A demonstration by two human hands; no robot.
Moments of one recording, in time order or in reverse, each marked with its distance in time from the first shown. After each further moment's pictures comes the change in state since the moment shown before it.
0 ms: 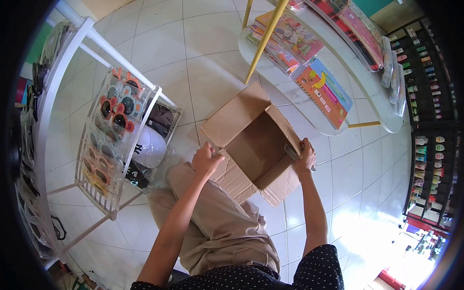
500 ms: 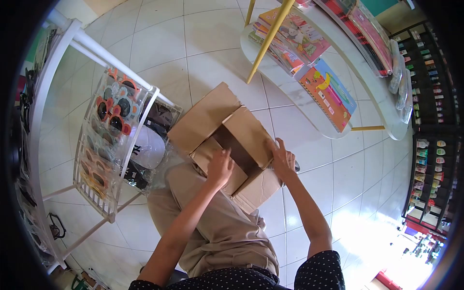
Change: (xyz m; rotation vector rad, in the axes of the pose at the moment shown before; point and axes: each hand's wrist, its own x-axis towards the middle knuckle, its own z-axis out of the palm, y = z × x) left_hand -0.004 -0.008 0.050 0.174 -0.174 0.385; right_hand -0.009 -0.077 0.009 -0.217 -0.502 -0.245
